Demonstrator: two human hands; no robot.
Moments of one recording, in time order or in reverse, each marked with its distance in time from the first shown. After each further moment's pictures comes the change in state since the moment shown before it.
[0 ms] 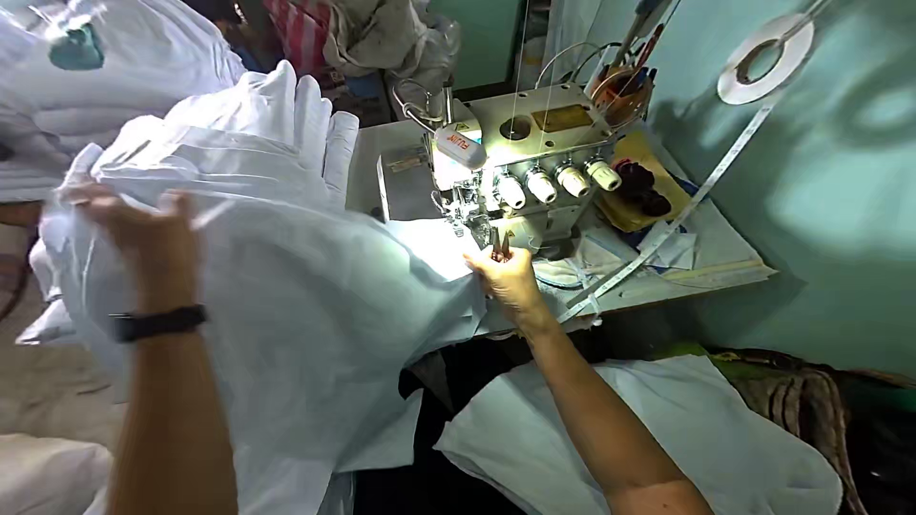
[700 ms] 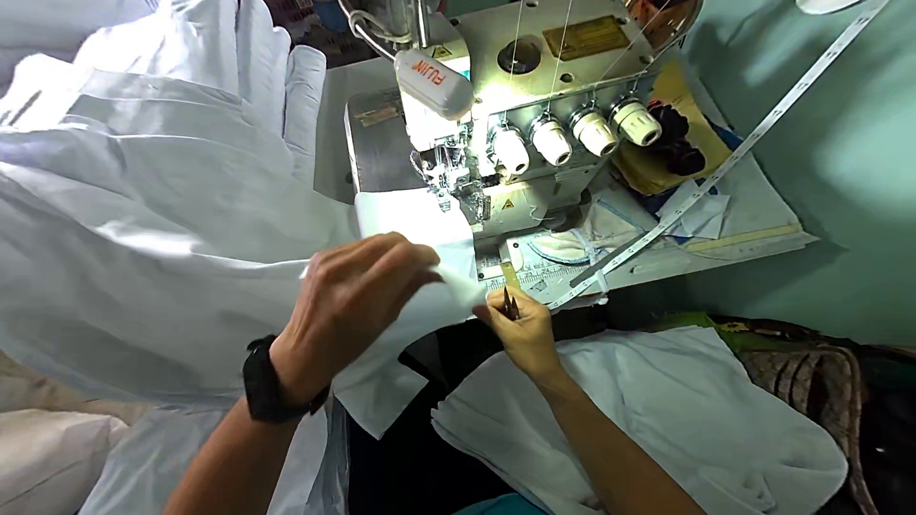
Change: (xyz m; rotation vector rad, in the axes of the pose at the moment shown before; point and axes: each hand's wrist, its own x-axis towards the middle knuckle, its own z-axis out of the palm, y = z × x) left_hand -0.101 0.103 0.082 -0.248 -0.390 0.978; right_hand -0.071 0.053 -0.037 -0.268 0.016 -0.223
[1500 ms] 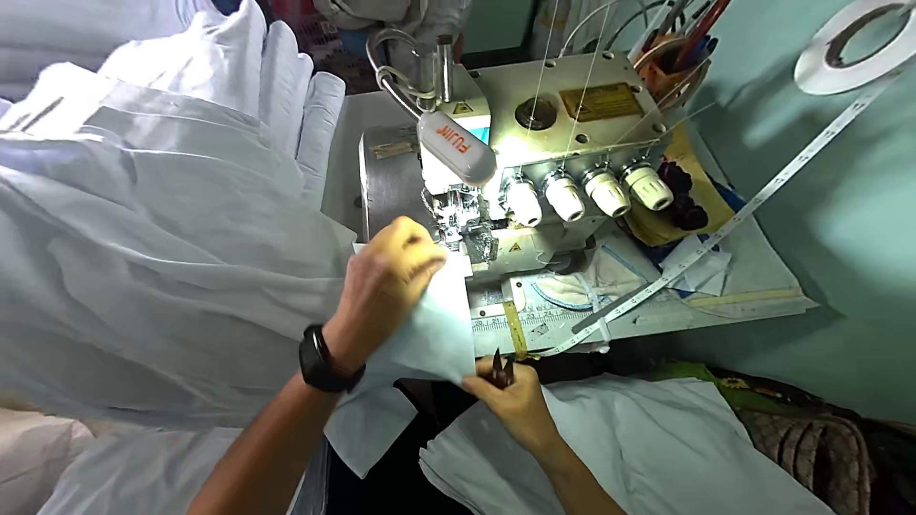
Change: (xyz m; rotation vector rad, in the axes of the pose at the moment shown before) left_hand 0.007 -0.045 0.055 0.026 -0.054 -0.295; right_hand -0.020 -0.006 0.000 0.128 -0.161 0.258
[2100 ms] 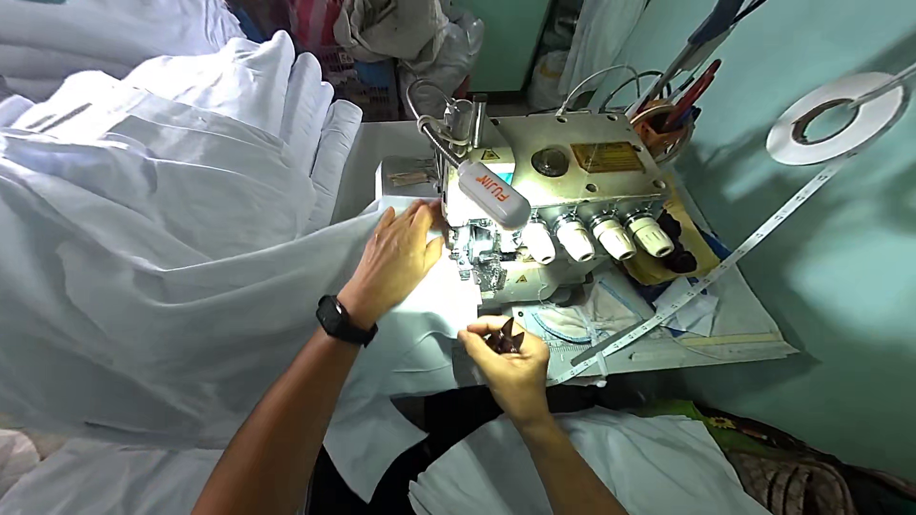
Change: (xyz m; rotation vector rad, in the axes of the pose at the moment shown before) left_hand 0.046 -0.040 0.011 0.022 -0.059 -0.141; right_hand 0.072 -0.041 0.022 -0.099 0.198 -0.496
